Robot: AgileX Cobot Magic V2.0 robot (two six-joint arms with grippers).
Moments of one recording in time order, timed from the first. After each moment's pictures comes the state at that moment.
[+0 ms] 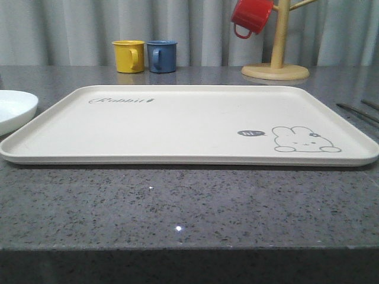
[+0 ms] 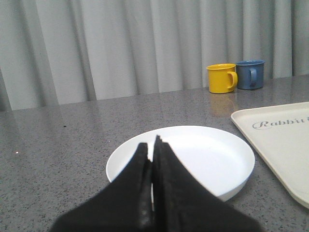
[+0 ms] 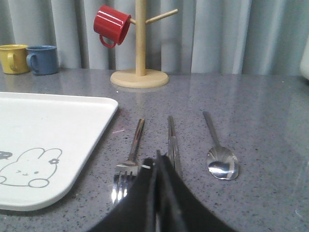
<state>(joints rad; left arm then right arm) -0.01 -0.01 0.01 -0.02 -0.01 0.17 0.02 -0.01 0.03 0.03 0.04 0.01</state>
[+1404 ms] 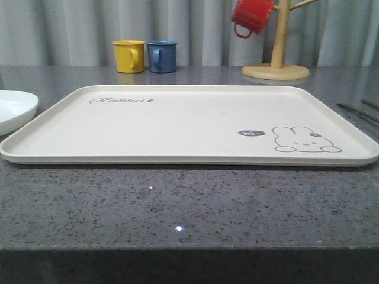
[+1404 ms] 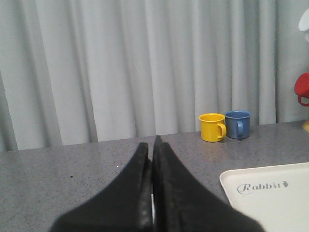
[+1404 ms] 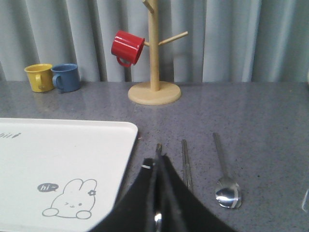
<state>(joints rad) -0.01 0.12 -0.55 -0.05 0.41 0.17 0.02 0.12 -0.44 0.10 0.49 0.00</state>
